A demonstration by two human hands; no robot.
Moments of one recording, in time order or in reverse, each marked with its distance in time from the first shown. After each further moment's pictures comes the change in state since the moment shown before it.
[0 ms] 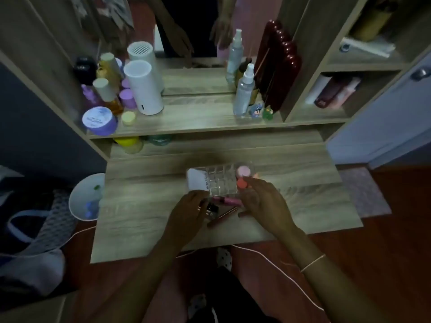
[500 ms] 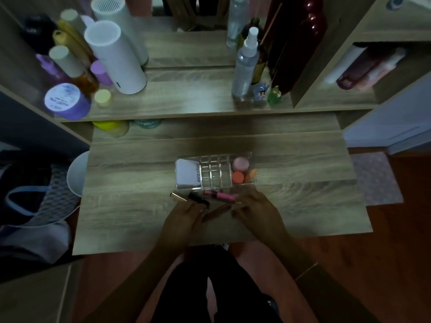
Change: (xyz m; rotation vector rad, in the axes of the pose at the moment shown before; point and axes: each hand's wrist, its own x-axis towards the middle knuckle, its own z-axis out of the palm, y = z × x) left_hand 0.003 -0.003 0.040 0.140 -0.146 -0.063; right_hand 0.006 0.059 0.042 -0.076 -0.195 0.041
